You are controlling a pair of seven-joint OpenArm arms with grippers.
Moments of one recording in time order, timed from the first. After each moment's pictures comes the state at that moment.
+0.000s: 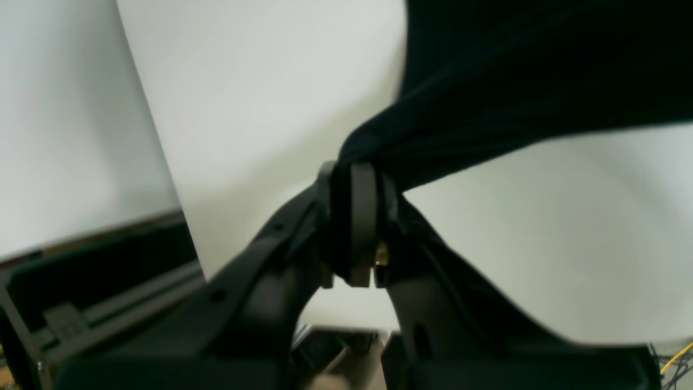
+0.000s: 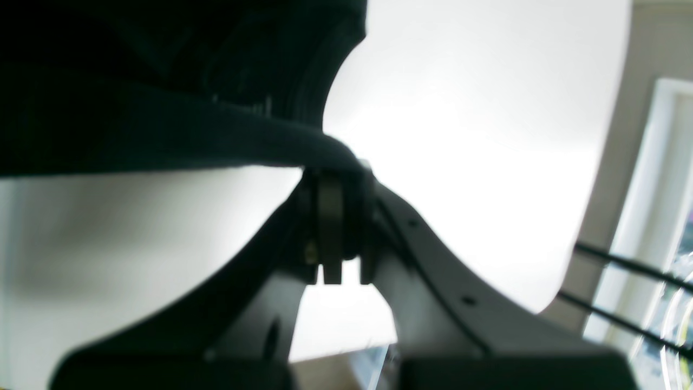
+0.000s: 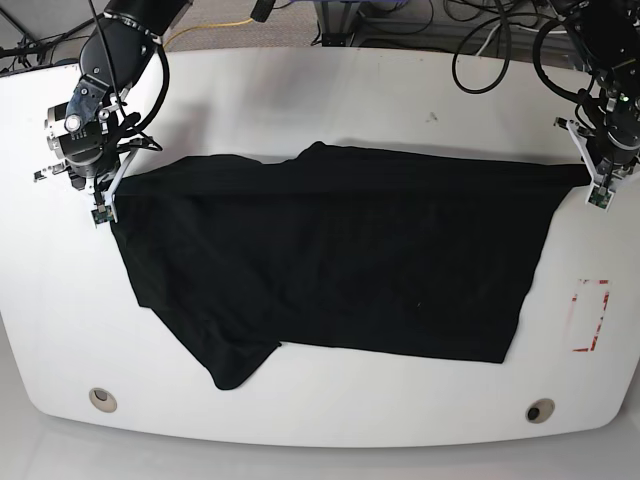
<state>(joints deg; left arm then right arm) 13.9 -18.3 -34.7 114.4 -3.5 -43.4 64.0 -5.9 4.6 32.1 113.0 -7.4 41.5 -70.7</state>
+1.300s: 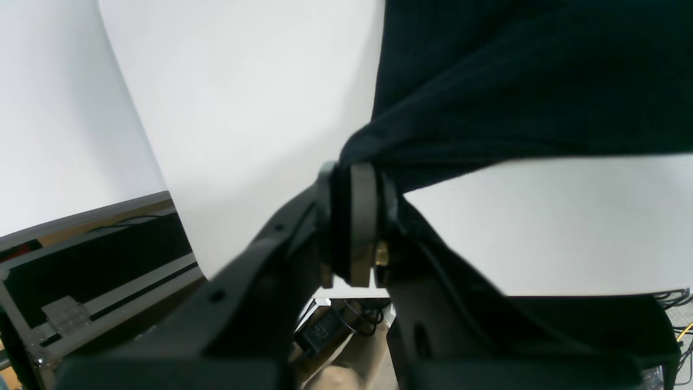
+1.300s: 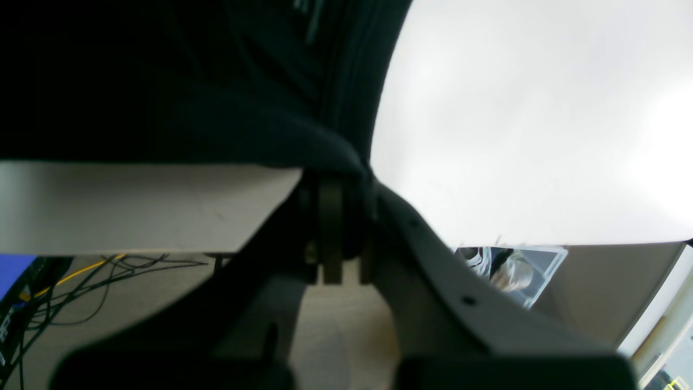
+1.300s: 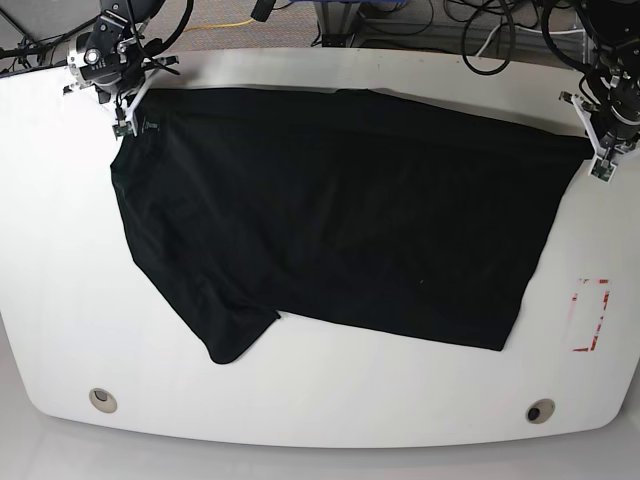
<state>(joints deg) 21.3 -20.2 -36.6 113.2 -2.7 -43.4 56.7 -22.2 -0.8 35.8 112.0 -4.9 41.3 -67.6</state>
